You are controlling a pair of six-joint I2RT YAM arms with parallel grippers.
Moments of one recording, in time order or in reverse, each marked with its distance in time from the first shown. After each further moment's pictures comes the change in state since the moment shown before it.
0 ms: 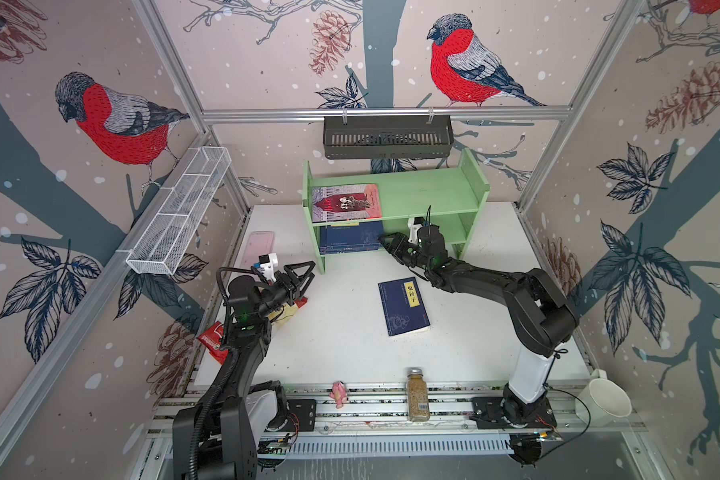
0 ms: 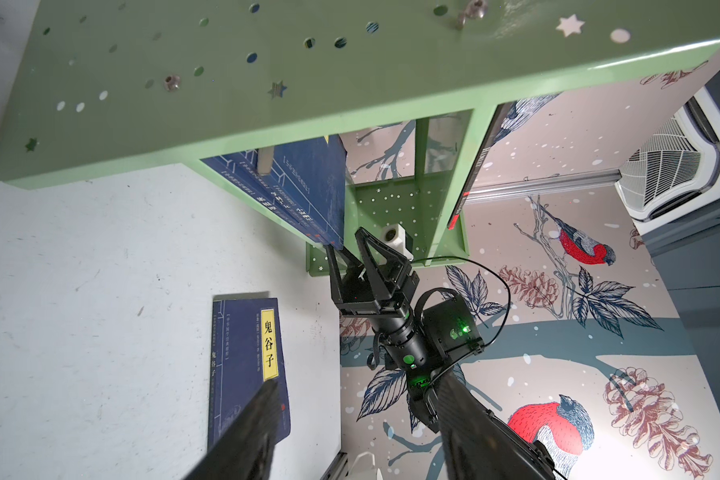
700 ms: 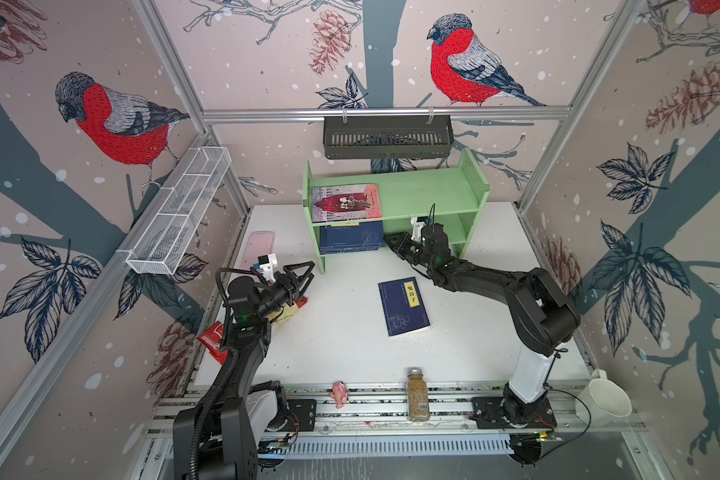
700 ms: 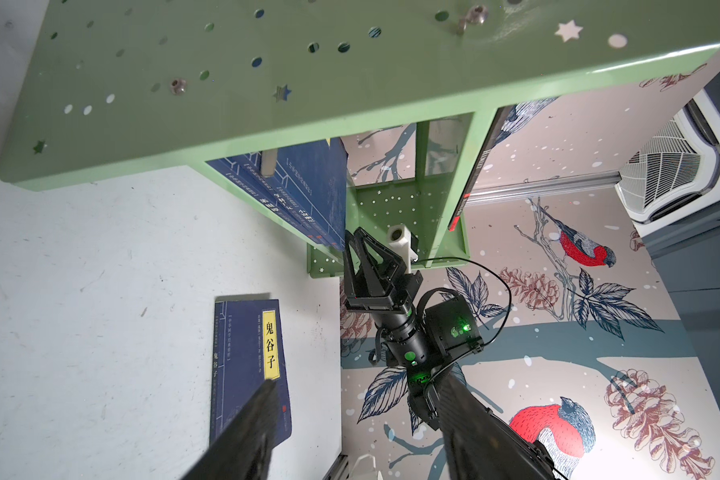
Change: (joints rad) left arm 0.006 -0.003 -0.006 0.003 0.000 0.000; right arm -0.023 0.004 -0.002 0.043 -0.011 -0.026
